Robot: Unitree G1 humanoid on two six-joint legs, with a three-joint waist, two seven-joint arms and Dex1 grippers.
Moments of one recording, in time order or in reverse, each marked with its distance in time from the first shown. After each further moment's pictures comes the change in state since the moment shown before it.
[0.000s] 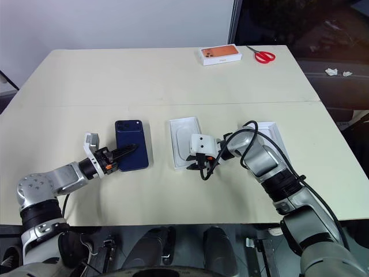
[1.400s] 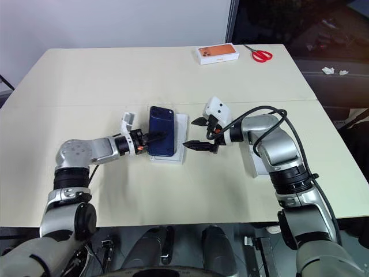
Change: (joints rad) left arm -0.307 -0.034 -0.346 0.256 0.155 -0.163 -0.058; right arm -0.021 0.039 -0.275 -0.073 0.241 0.273 -0.167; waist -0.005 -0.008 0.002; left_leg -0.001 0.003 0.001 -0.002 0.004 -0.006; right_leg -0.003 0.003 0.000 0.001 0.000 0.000
